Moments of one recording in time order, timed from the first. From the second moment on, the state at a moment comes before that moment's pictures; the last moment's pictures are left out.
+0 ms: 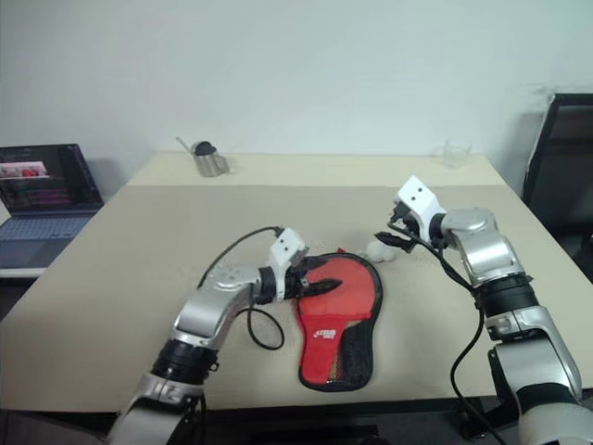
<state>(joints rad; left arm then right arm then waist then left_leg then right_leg) -0.58 0.25 -0.15 0.07 -0.06 0.56 -0.80 -0.96 -0.57 0.18 0.49 0.04 0.42 0.83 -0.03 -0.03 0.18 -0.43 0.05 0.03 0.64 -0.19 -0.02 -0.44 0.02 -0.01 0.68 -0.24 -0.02</state>
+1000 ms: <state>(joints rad) -0.56 0.11 -0.19 0.23 -0.02 0.46 -0.51 -1.11 -0.37 0.09 0.94 -0.01 0.49 0.67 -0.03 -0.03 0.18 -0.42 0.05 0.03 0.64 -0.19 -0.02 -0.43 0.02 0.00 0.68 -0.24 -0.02</state>
